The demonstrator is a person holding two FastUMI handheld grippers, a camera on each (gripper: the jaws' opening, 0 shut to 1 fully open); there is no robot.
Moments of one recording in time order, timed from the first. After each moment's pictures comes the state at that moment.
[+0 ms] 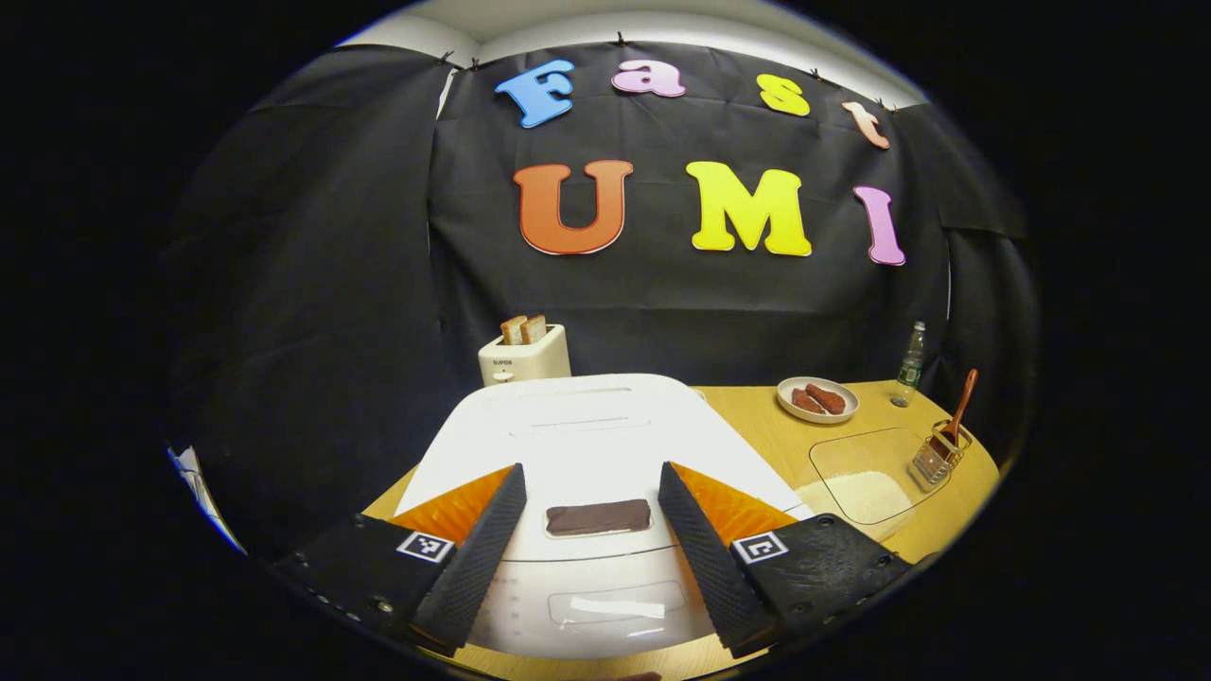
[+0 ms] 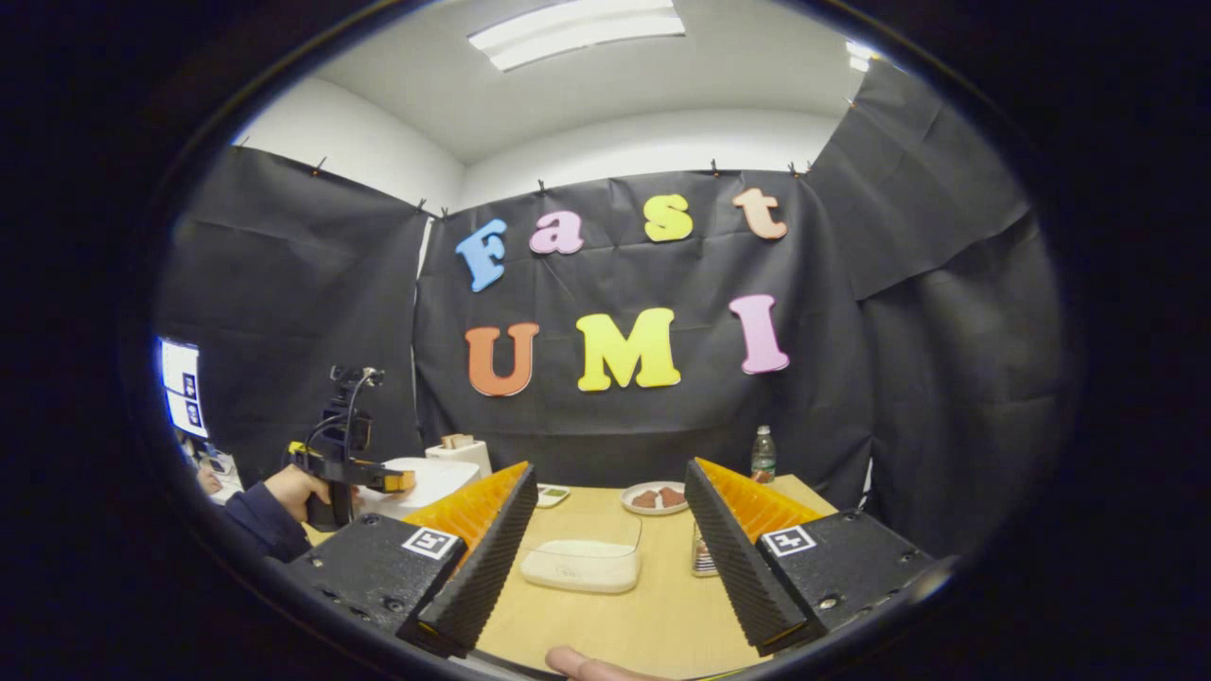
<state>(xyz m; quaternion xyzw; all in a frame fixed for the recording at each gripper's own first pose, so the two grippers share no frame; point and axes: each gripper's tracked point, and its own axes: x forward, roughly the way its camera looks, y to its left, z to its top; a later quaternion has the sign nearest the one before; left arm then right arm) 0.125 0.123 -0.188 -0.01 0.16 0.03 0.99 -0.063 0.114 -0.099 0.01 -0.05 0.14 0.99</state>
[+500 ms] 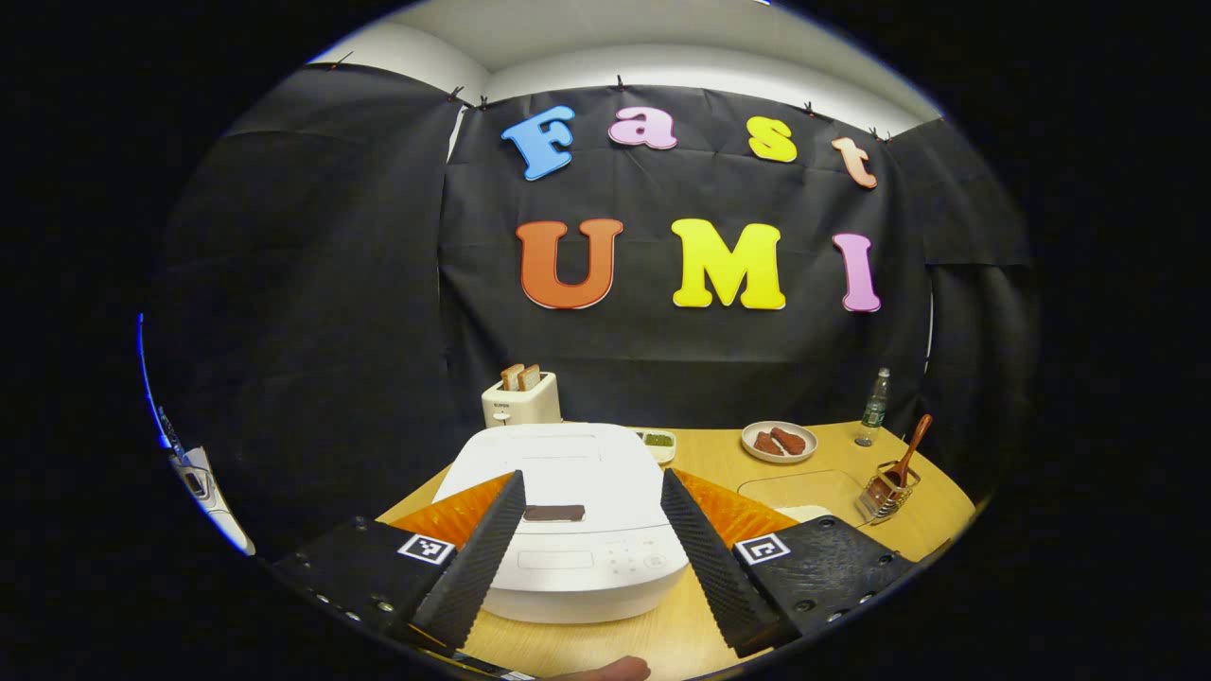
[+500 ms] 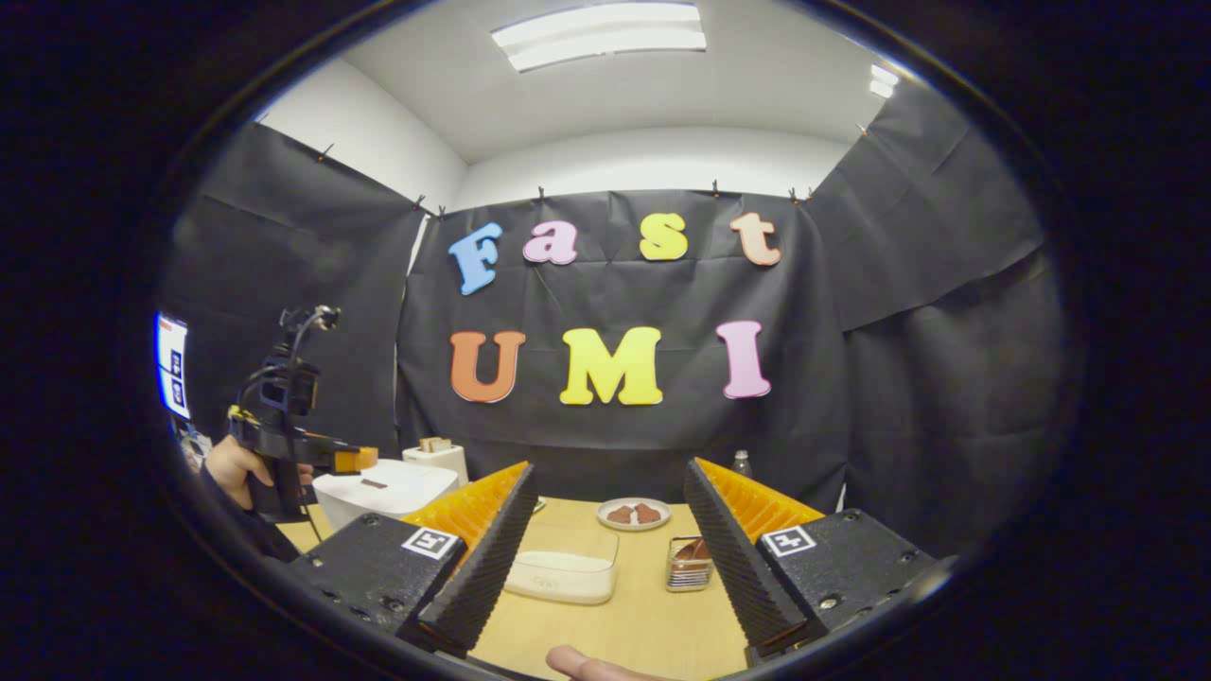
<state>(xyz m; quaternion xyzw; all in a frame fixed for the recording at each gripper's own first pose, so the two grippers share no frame) 0.050 0.078 -0.092 -0.02 0.09 0.02 1.00 -0.069 0.108 -0.074 -0.02 -0.07 0.10 0.99</state>
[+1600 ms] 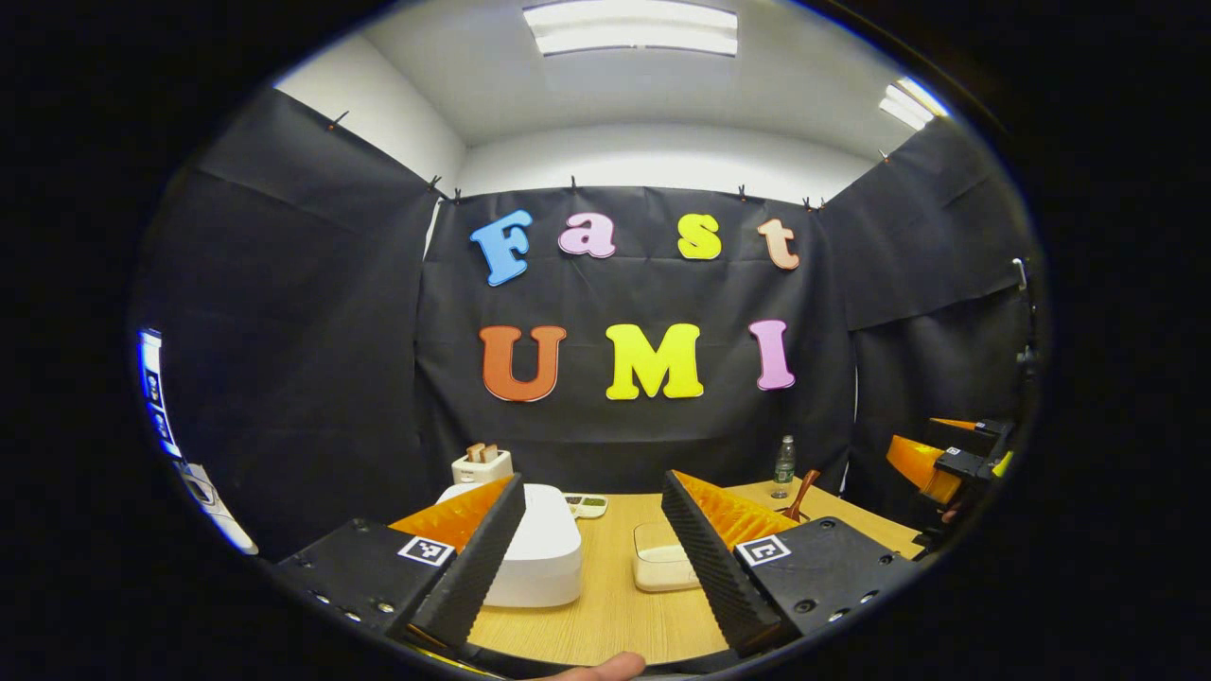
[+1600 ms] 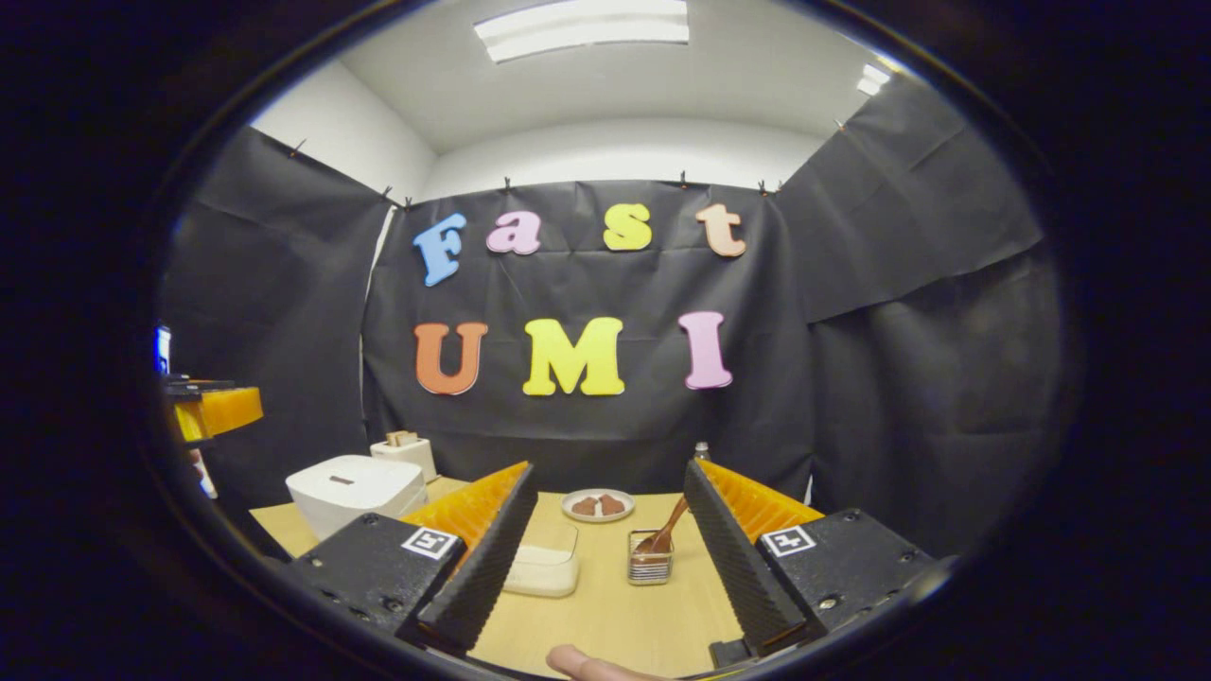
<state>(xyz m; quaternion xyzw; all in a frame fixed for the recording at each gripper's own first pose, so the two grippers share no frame) -0.088 0.005 -0.006 -0.02 -0.04 -0.03 1.00 -0.067 0.068 -0.070 -0.02 -0.04 0.07 1.00</state>
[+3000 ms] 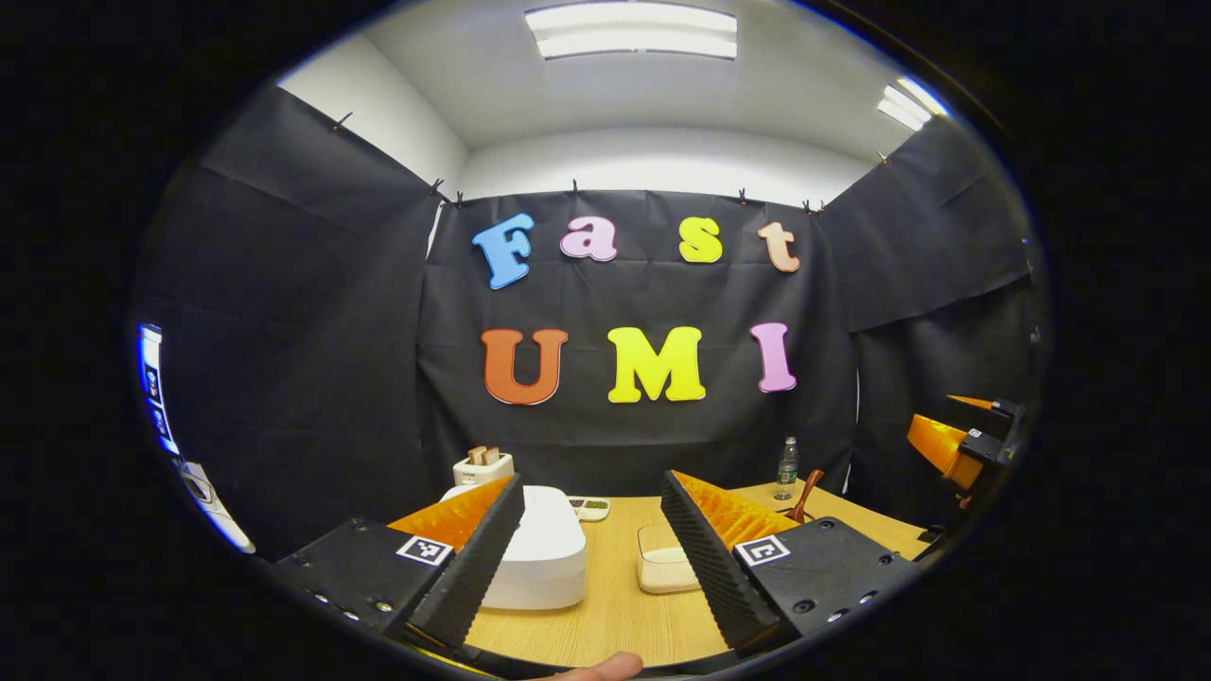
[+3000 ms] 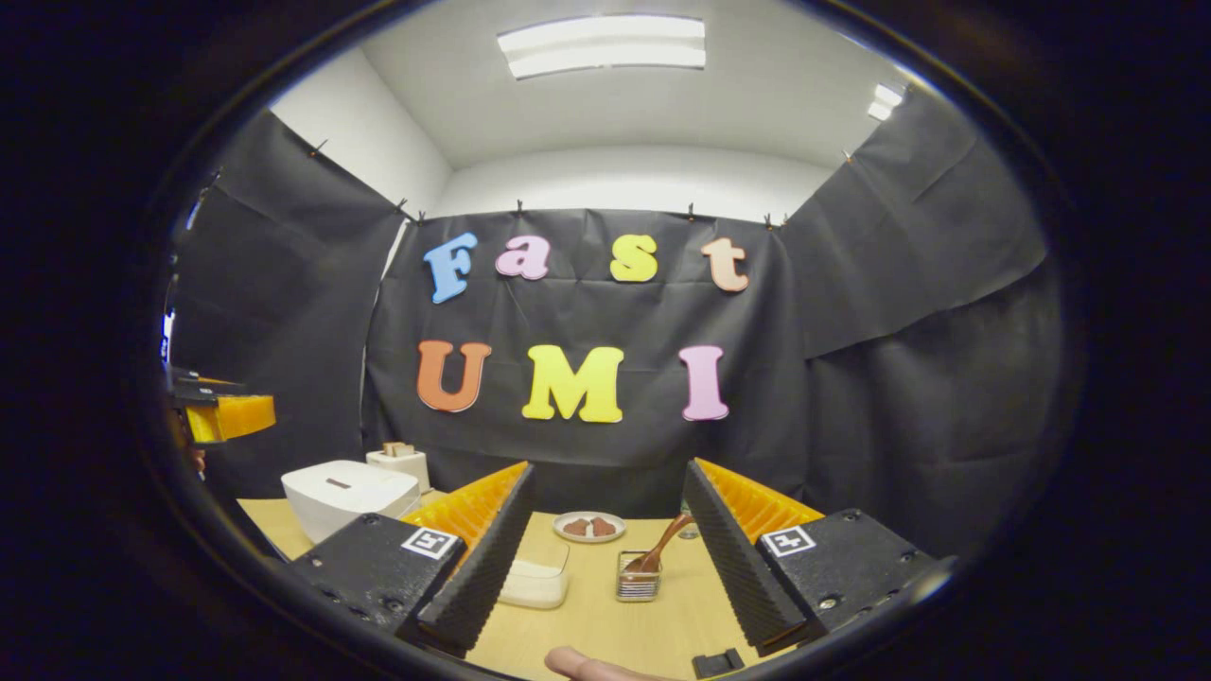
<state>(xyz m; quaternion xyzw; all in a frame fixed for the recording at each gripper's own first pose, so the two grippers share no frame) -0.086 0.012 -0.006 -0.01 -0.05 -0.03 1.00 -0.086 0.067 -0.045 -0.04 -0.09 0.07 0.99</state>
